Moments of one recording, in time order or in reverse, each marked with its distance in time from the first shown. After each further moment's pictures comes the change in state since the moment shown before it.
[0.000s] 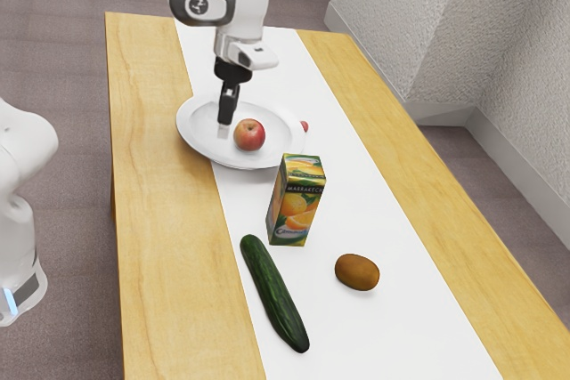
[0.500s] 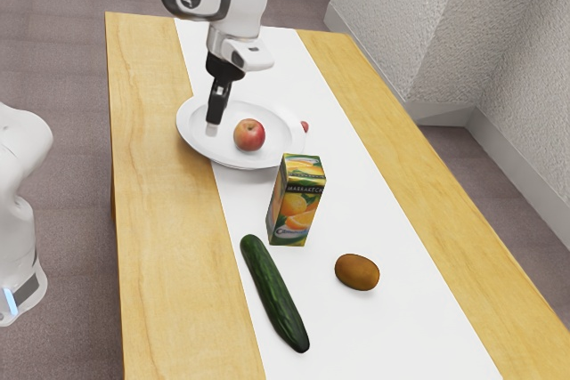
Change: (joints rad) arm 0.155 -0.021 -0.244 -0.005 -0.015 -0.131 -0.050
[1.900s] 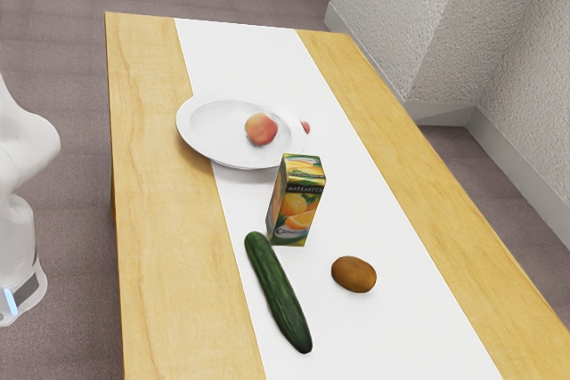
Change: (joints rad) arm -0.215 0.308 1.128 0.998 -0.032 -0.719 -0.033
